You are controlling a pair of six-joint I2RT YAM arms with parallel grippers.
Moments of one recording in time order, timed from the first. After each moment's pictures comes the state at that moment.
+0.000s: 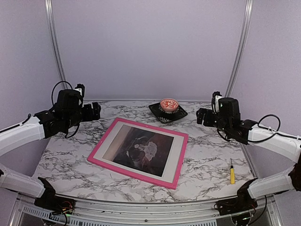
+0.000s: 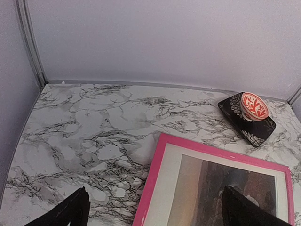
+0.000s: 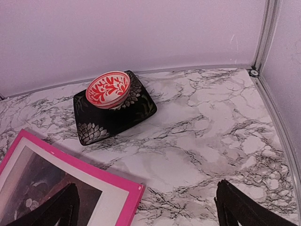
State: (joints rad) left arm -0.57 1.18 0.90 -0.20 -0.40 -0.38; right arm 0.49 1.18 0.78 -0.05 0.32 0.35
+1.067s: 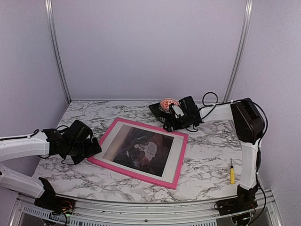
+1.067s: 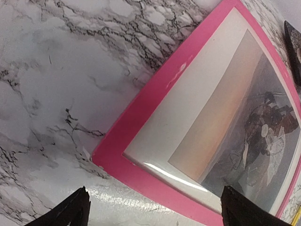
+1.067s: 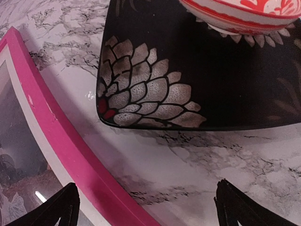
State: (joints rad) left arm -0.71 1.18 0.66 -0.54 -0.24 -1.08; right arm 0.47 2.09 1.40 -0.16 -0.16 0.11
